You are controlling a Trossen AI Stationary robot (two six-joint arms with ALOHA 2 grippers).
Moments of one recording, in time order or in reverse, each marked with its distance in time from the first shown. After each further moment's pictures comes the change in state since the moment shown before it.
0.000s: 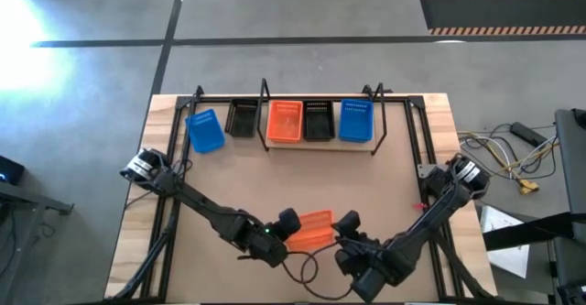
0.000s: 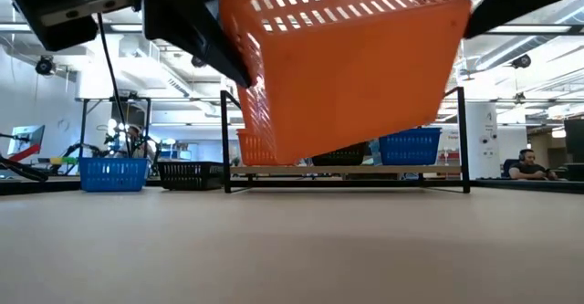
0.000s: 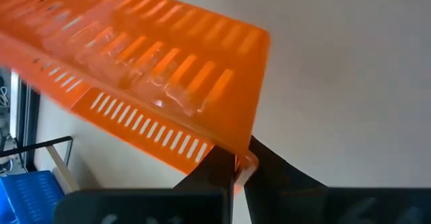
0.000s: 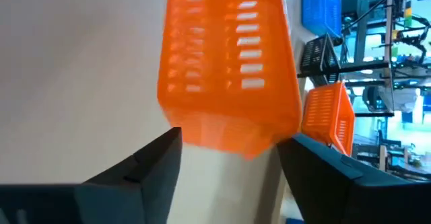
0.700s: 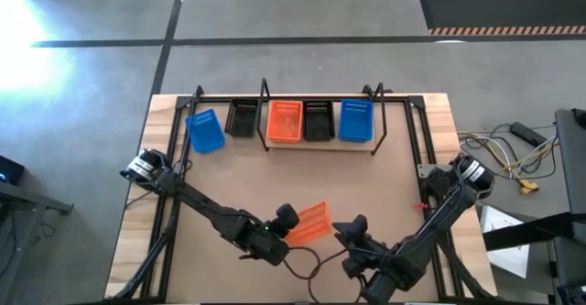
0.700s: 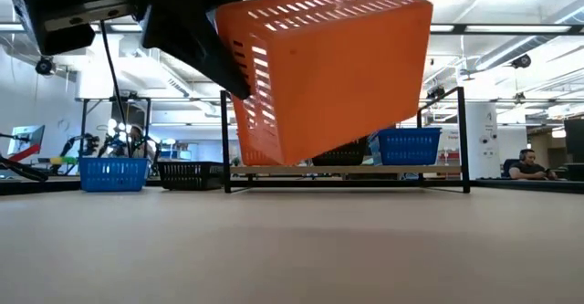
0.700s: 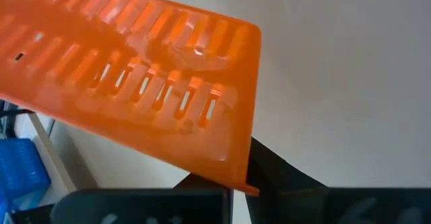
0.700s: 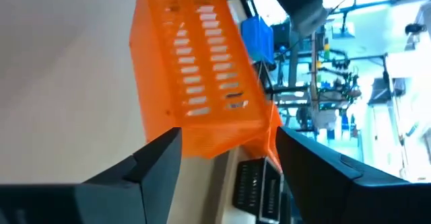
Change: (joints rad) left arm 0.000 0.010 -0.001 -0.033 -0.025 -0.135; right arm 0.053 -0.029 -0.035 0.040 0.233 -0.090
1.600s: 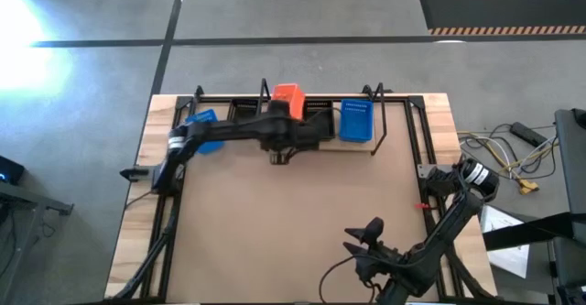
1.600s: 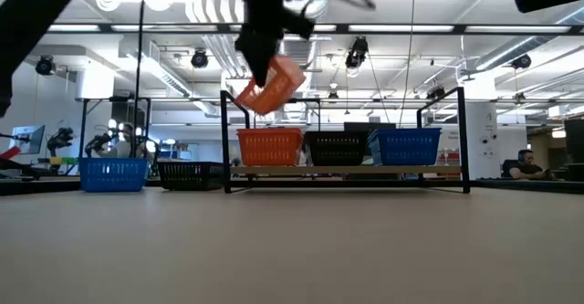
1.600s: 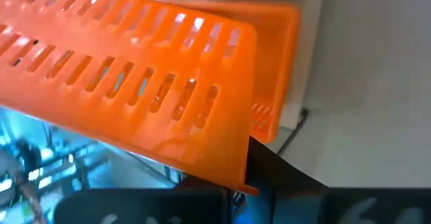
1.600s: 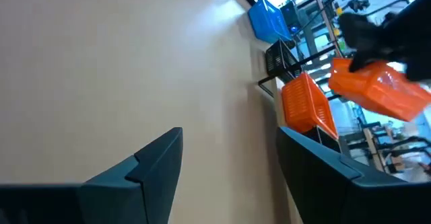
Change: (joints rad) left arm 0.608 0.218 0.721 -0.936 -0.194 -0.437; right arm 0.102 0.000 -0.114 0.001 0.014 0.488
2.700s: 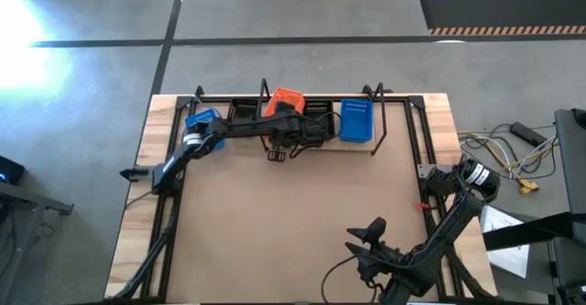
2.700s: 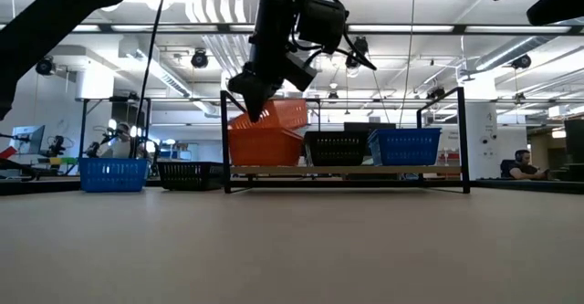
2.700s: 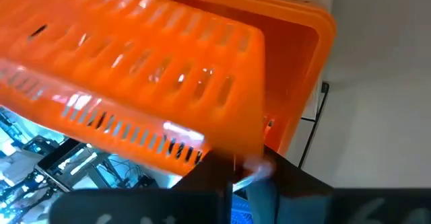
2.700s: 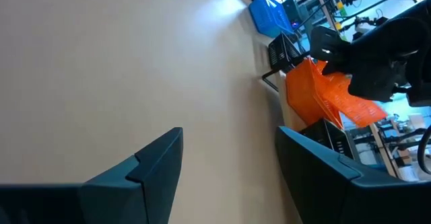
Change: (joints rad) left arm 0.088 0.133 -0.032 -0.015 0.002 0.159; right arm 0.018 0.001 -0.033 0.002 -0.001 0.068
